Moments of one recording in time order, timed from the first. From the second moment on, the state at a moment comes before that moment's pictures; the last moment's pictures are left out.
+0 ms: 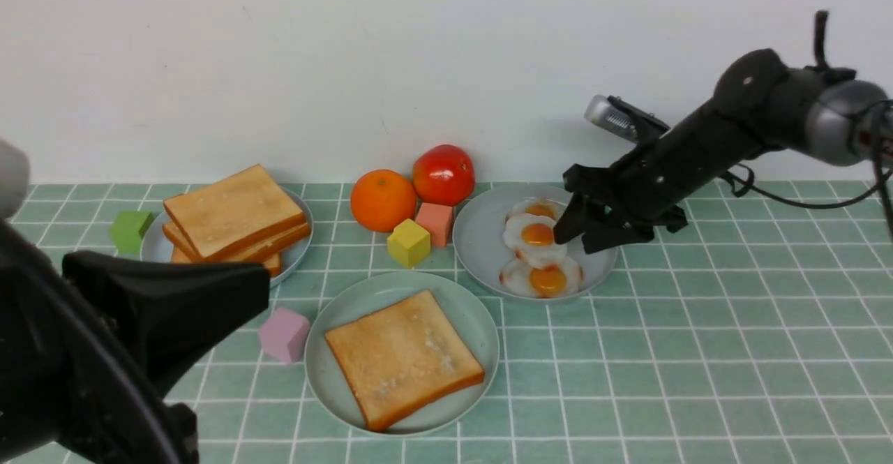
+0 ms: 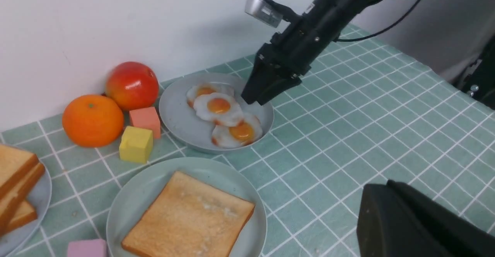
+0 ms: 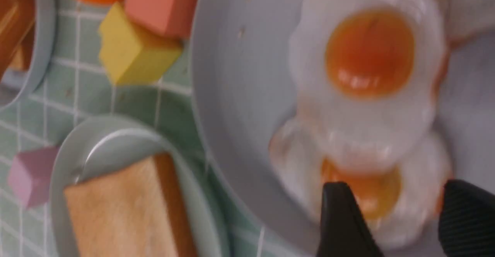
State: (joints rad) right arm 0.13 2.25 -1.83 0.69 0.96 -0.24; left arm -0.76 0.69 -0.69 0.07 0.35 -0.24
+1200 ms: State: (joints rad) right arm 0.13 2.36 -1.85 0.84 0.83 -0.30; left arm -0.76 0.69 -0.69 0.07 0.35 -0.27
